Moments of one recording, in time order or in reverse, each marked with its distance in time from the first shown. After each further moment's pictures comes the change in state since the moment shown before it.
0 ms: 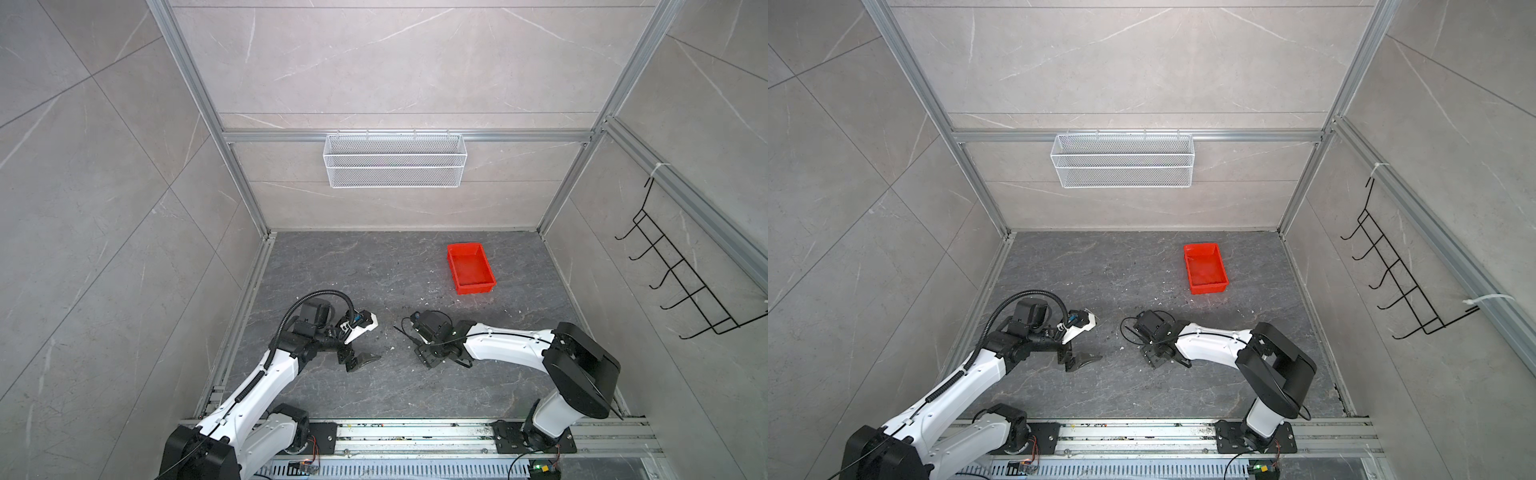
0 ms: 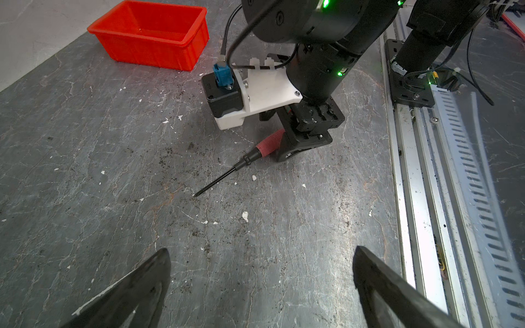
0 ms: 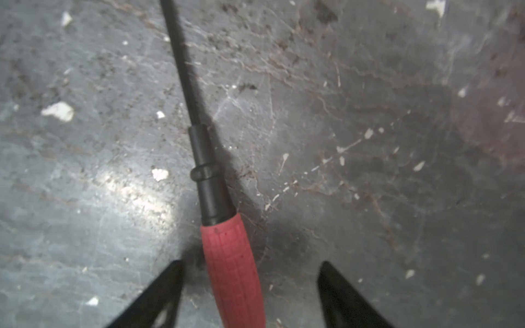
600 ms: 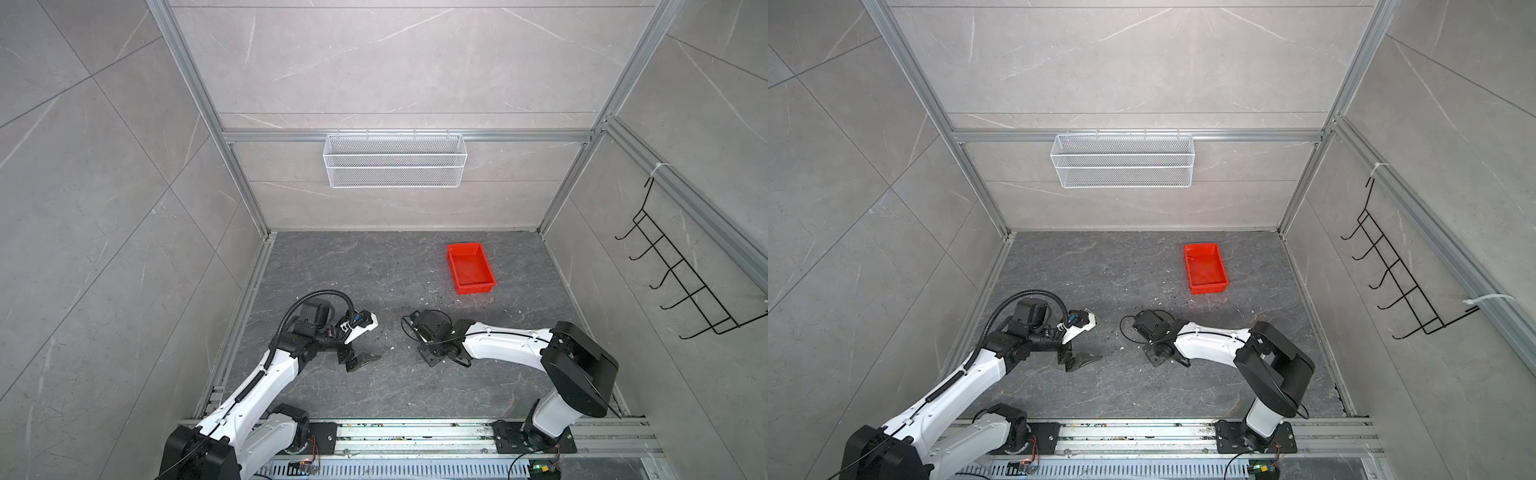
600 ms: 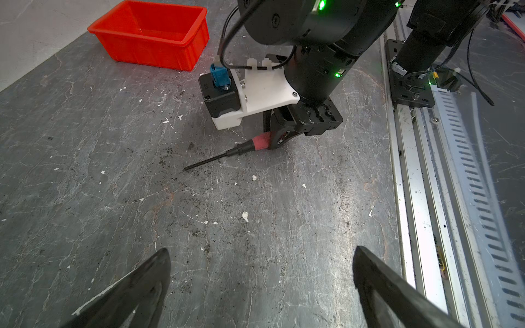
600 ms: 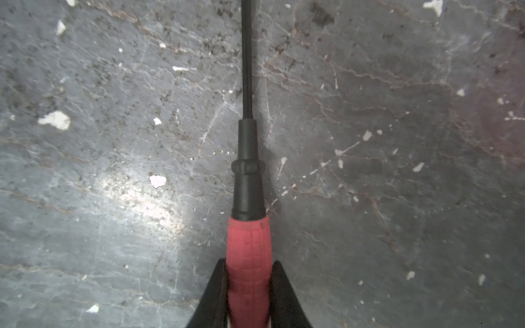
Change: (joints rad) left arm 0.000 0.000 0.000 0.002 -0.001 -0.006; right arm -0.001 0.000 0.010 -0.002 0.005 0.013
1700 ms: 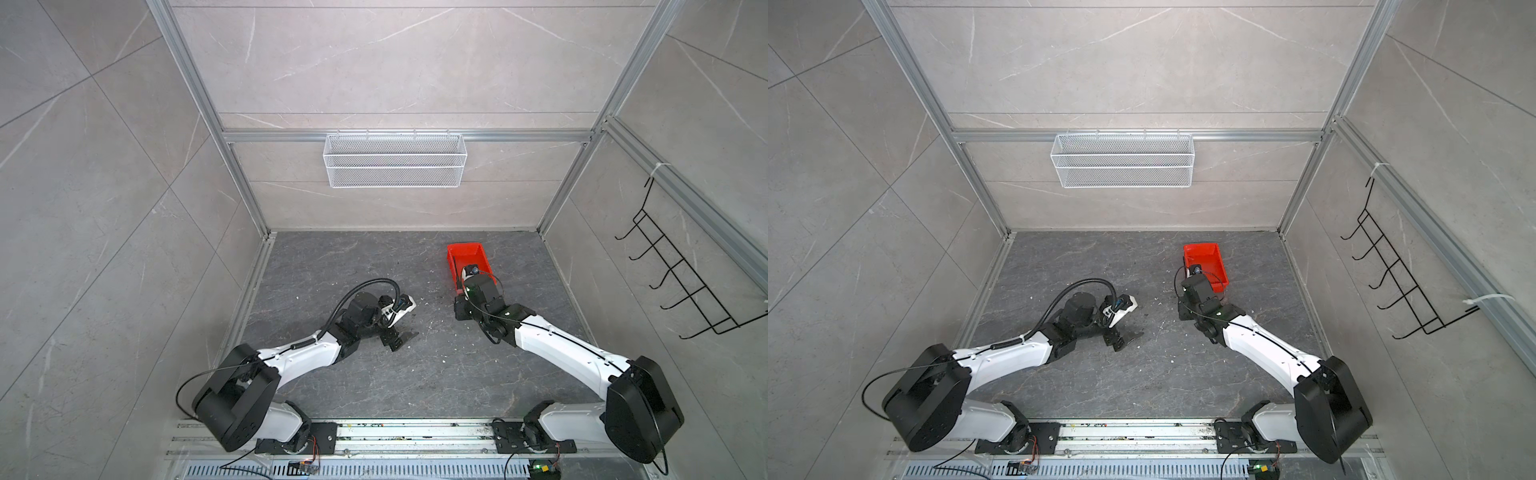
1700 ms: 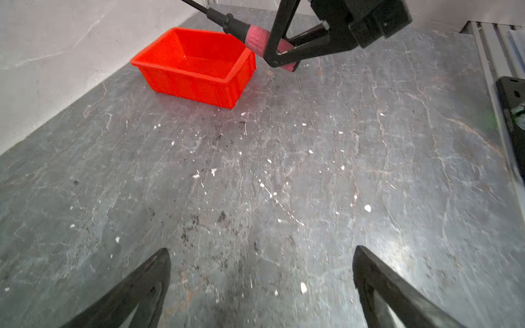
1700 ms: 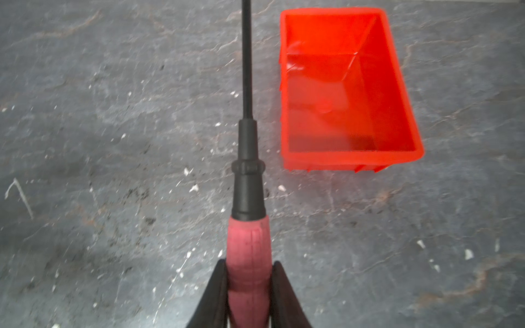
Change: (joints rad) left arm -0.354 0.438 0.080 0.702 -0.429 -0.396; right arm -0.378 -0.315 -0.037 0.164 0.068 0.106
